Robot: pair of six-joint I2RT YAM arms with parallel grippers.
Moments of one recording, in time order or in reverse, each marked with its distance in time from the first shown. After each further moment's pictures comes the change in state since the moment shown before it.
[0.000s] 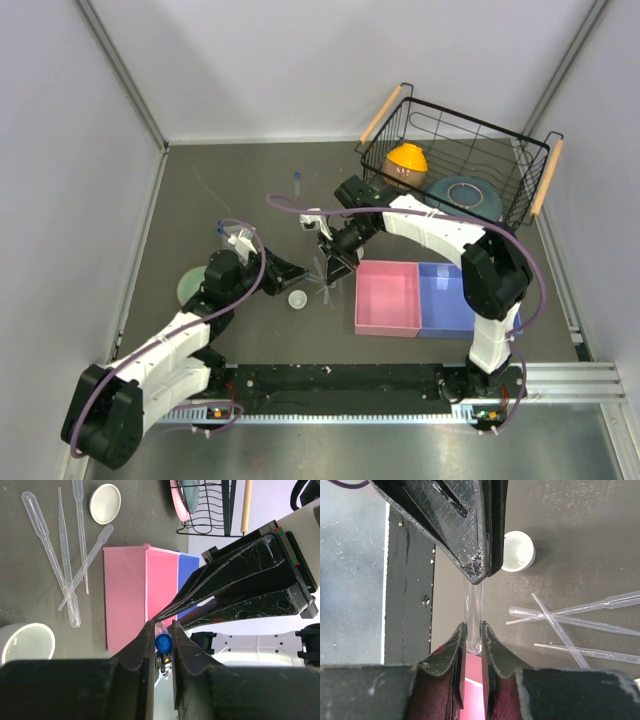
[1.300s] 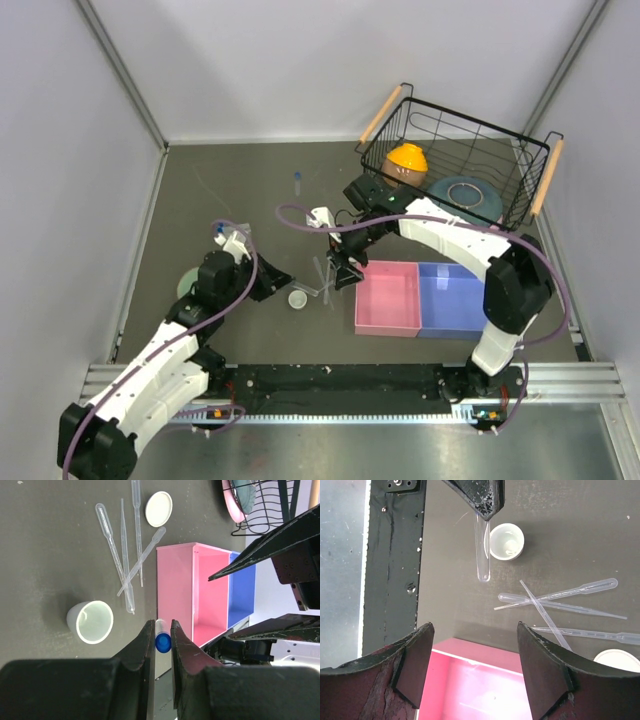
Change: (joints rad) left arm -0.011 -0.192 0.087 -0.444 -0.152 0.260; right arm 0.003 -0.130 -0.057 -0.007 0.093 -0.078
